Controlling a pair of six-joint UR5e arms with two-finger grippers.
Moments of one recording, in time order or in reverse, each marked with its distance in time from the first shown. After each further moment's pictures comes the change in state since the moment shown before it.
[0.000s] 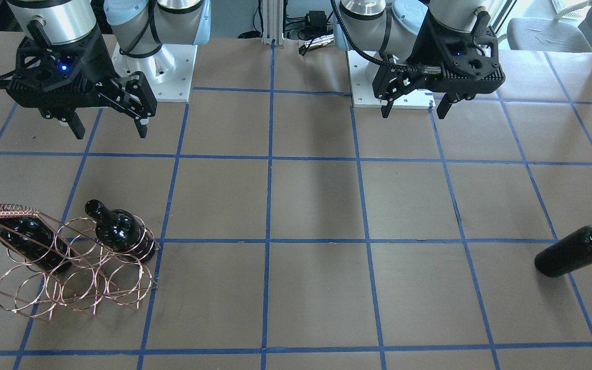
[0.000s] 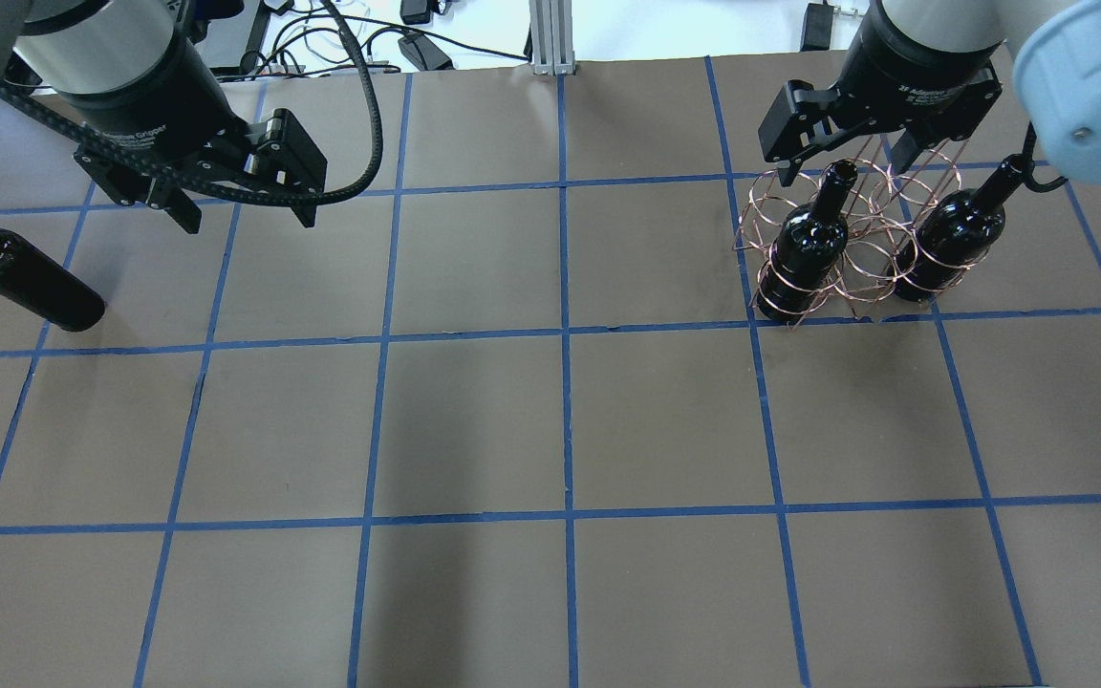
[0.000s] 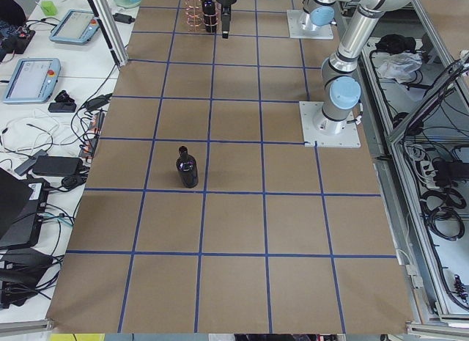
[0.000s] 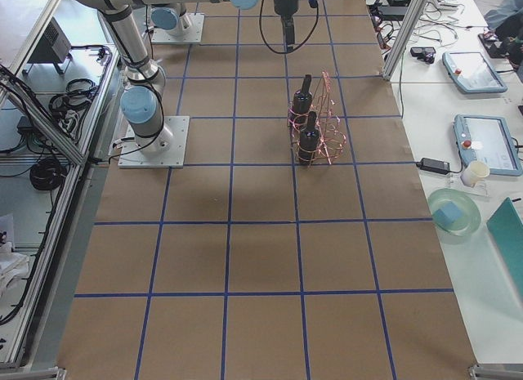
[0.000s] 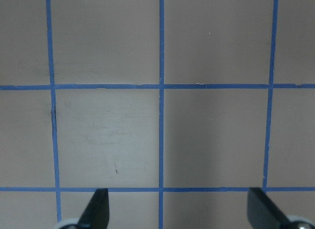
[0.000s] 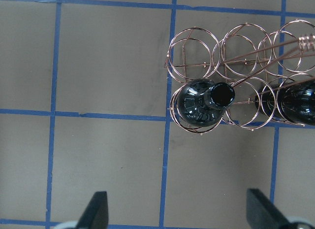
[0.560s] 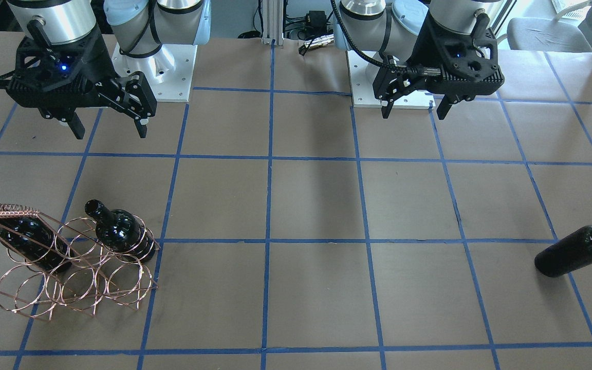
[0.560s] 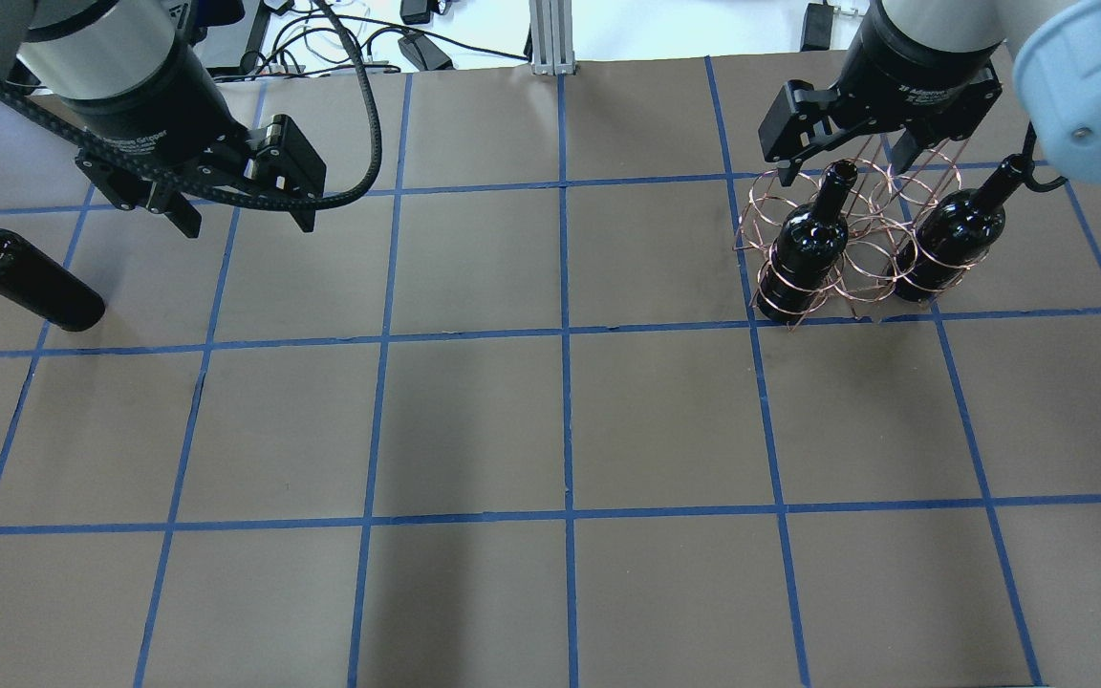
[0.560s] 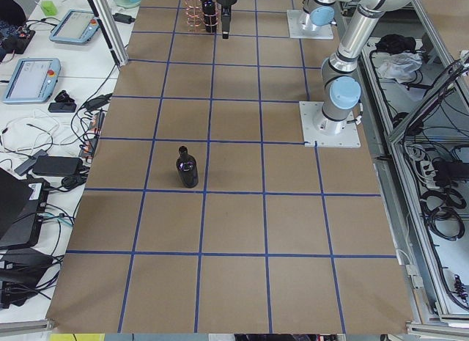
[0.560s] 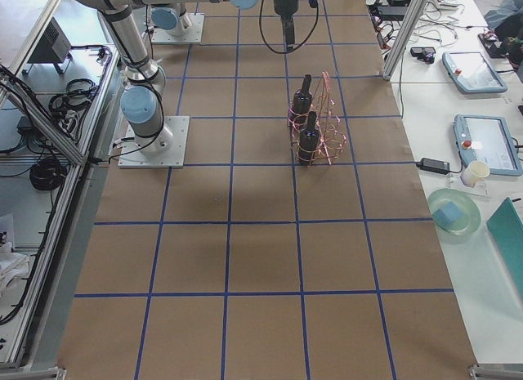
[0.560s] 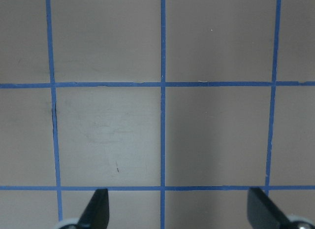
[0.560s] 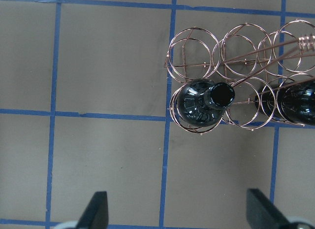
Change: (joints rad) left arm 0.014 0.001 -0.011 0.004 0.002 0.012; right arm 0.000 0.000 0.000 0.001 0.000 0.000
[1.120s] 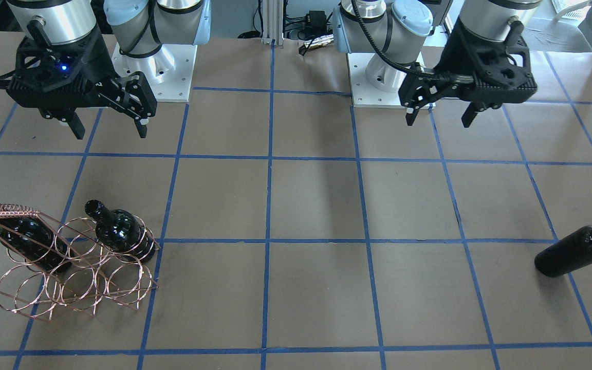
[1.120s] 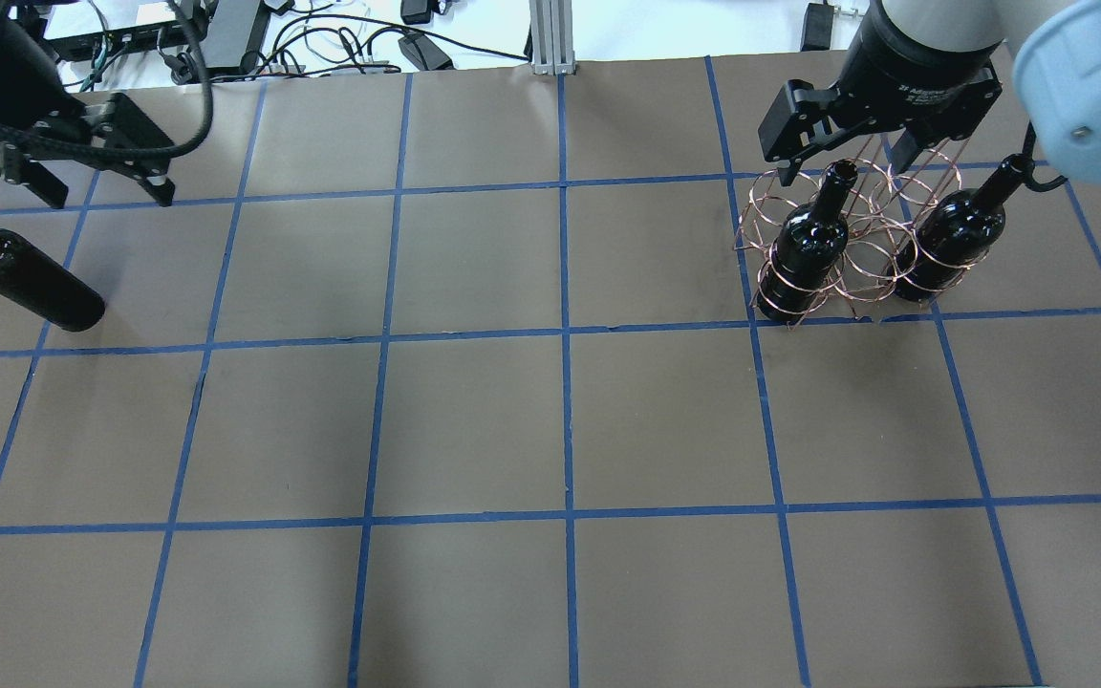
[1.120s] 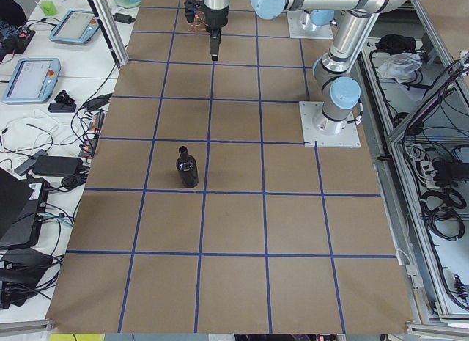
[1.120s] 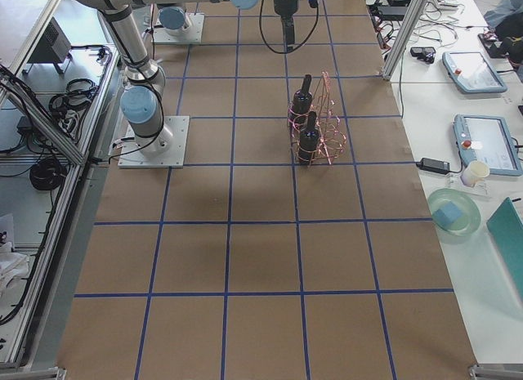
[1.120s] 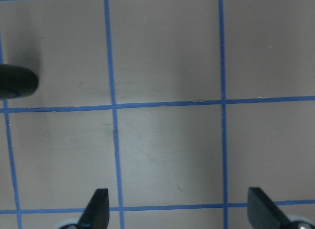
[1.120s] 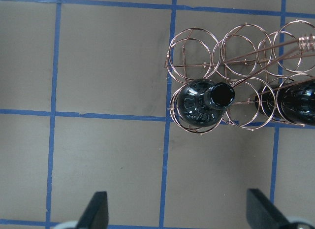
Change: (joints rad) left arm 0.303 -0.036 0.017 0.047 -0.011 0.356; right arm 0.000 -0.001 0.000 -0.001 0.000 0.000
